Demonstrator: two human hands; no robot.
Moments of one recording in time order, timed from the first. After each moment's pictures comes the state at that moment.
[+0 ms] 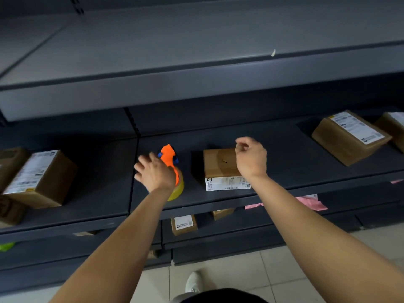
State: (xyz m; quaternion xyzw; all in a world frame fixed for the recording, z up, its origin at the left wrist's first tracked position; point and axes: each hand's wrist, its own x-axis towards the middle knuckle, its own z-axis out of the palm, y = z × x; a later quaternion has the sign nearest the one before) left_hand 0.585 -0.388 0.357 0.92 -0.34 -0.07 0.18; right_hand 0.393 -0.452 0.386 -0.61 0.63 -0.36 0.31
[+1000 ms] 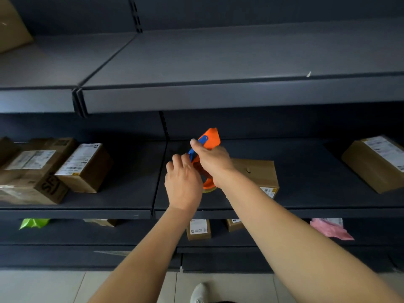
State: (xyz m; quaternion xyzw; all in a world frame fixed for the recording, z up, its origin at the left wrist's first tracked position) left_hand 0.561 -0.337 0.392 0.82 -0.47 0.13 0.29; right_hand 0.501 -0.399 0.444 -0.56 0.53 -0.25 0.59
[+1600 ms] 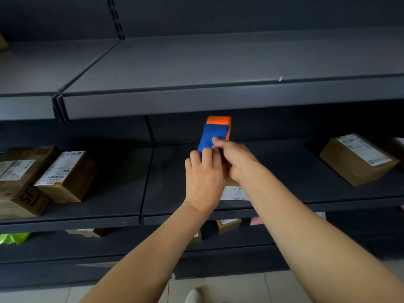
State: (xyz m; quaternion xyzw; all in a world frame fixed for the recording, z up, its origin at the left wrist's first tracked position) left_hand 0.509 -0.360 0.408 0.70 -0.61 0.29 0.24; right_hand 0.441 -0.423 0.465 -0.38 0.51 -0.31 0.71
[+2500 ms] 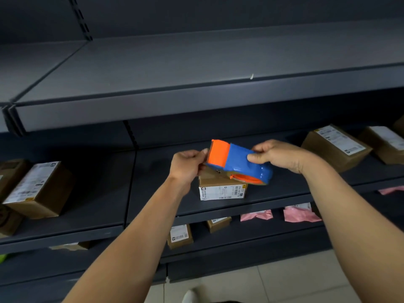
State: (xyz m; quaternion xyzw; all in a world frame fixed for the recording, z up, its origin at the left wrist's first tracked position) left_hand 0.518 -0.395 0.429 0.64 -0.33 -0.46 0.52; right_hand 0.307 -0.466 0.471 -0.73 0.51 -0.07 0.44
